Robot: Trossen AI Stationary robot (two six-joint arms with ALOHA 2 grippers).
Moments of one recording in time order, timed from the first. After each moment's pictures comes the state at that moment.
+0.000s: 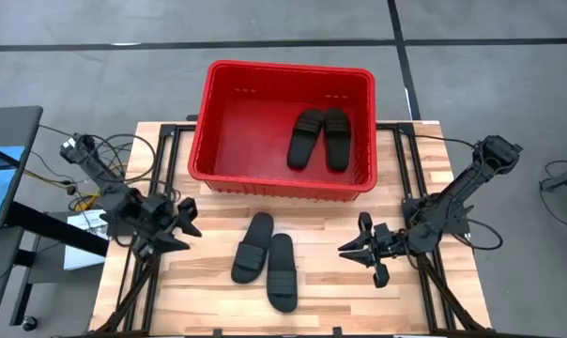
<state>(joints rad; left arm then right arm) -0.75 0.57 0.41 0.46 -0.33 -0.39 0.77 1.13 0.44 0.65 0.62 0.28</state>
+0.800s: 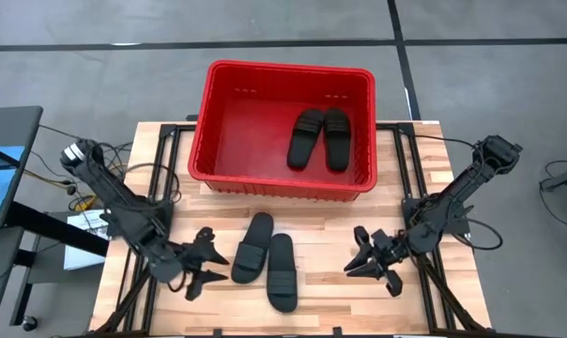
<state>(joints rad) -0.81 1.16 0.77 -0.25 -0.47 -0.78 0.77 1.13 0.44 0.66 0.34 0.45</state>
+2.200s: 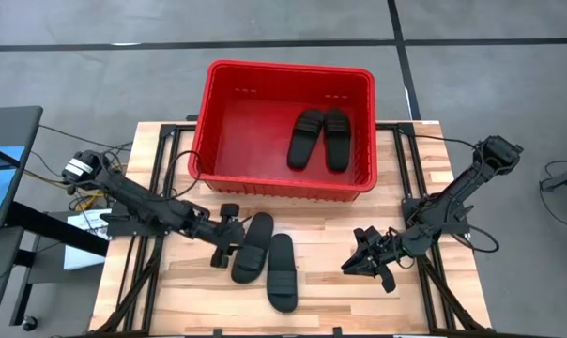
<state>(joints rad) -0.38 1.34 0.77 -0.38 -0.19 -0.17 0.75 1.13 0.44 0.53 0.34 0.71</state>
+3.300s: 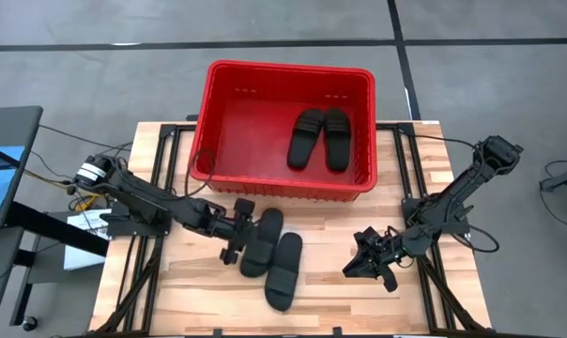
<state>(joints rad) -0.31 1.49 0.95 -0.50 -0.24 0.10 0.75 1.13 0.44 0.53 0.29 0.81</state>
